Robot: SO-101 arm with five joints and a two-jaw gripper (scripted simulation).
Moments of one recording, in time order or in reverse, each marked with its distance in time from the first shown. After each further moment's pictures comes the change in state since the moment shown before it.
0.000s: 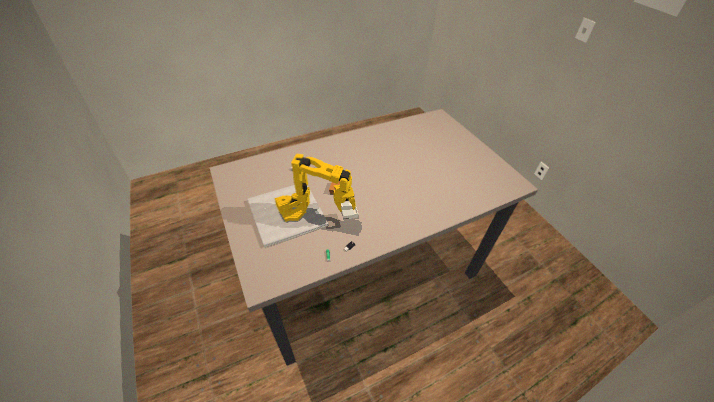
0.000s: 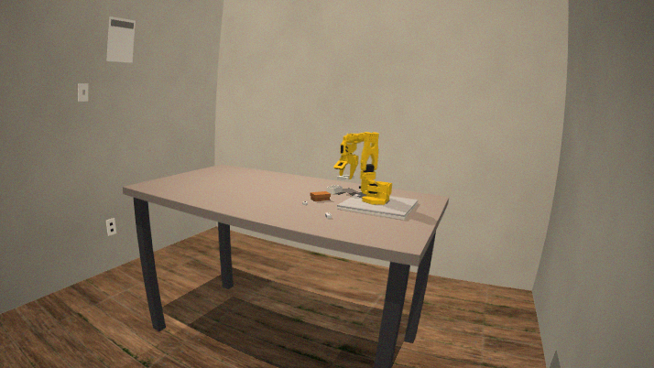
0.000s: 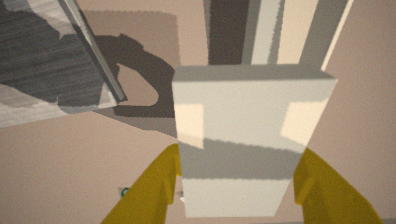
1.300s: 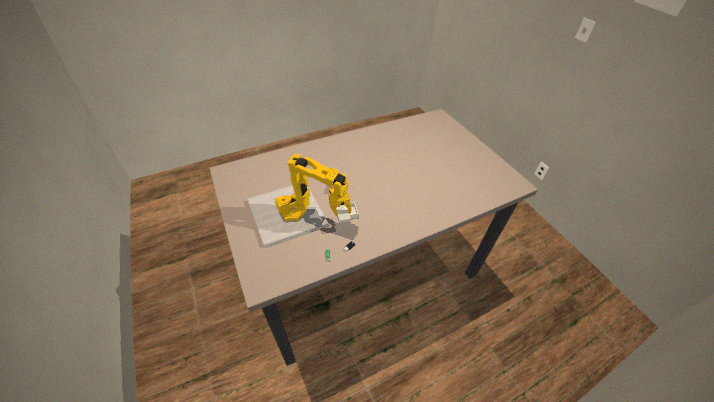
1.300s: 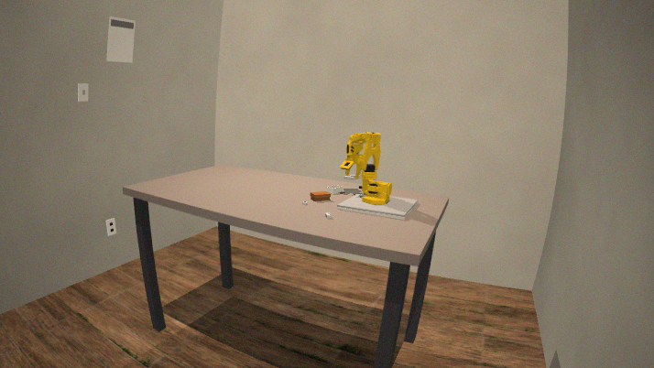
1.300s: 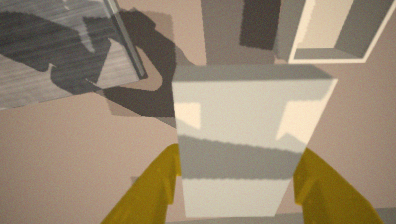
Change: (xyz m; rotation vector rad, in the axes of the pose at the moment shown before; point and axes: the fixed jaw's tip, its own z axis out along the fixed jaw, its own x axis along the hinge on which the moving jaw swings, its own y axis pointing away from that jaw) arm 0.017 0.018 -0.001 0.012 0.006 -0.002
